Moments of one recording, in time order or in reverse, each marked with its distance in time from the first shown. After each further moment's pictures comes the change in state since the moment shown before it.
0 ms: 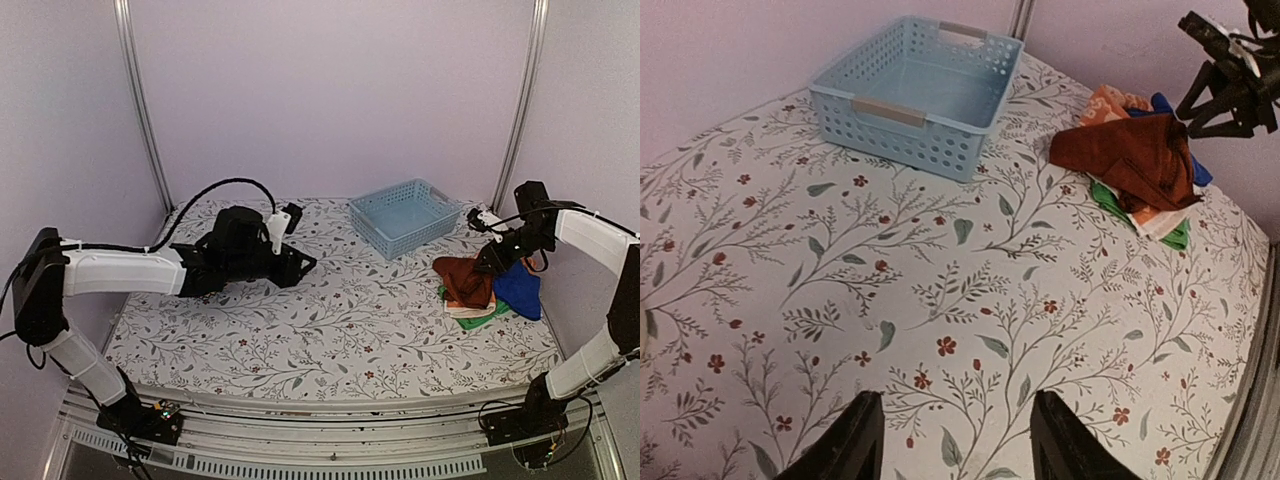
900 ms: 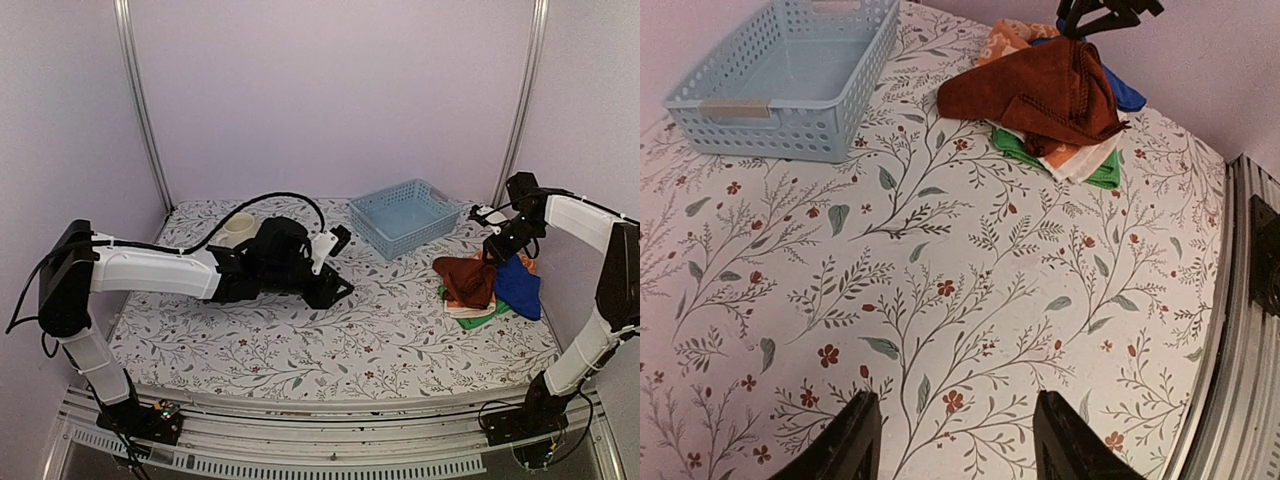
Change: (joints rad) left arm -0.159 0.175 0.167 -0.094 0.070 0.071; right arm 0.005 0.139 0.146 -0.039 0.270 0.037
